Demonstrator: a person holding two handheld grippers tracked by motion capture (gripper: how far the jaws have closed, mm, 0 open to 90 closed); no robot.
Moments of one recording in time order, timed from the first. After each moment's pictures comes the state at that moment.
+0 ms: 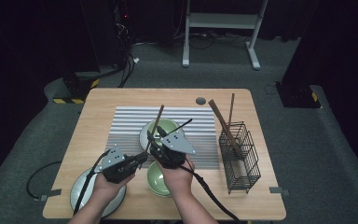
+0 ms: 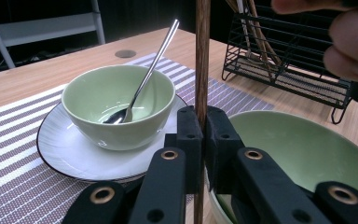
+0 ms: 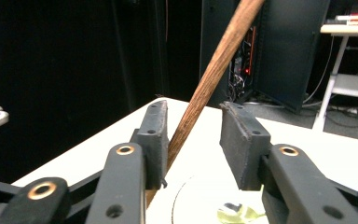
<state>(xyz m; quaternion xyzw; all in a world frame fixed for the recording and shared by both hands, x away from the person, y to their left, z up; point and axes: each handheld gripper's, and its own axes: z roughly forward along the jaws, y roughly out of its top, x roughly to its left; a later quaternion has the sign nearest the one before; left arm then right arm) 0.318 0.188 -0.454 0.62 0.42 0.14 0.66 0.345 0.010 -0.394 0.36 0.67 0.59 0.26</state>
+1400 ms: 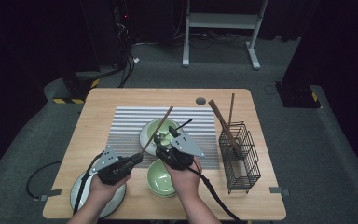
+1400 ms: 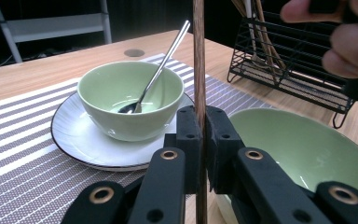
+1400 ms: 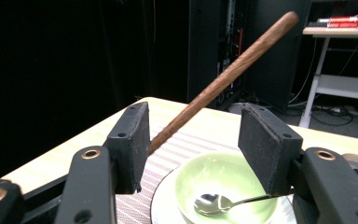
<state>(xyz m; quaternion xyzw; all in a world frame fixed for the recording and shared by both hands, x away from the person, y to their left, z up) 0.314 0.201 -0.454 0.60 0.43 0.14 0.66 0.344 -0.011 -0.401 0.37 0.66 0.58 0.28</state>
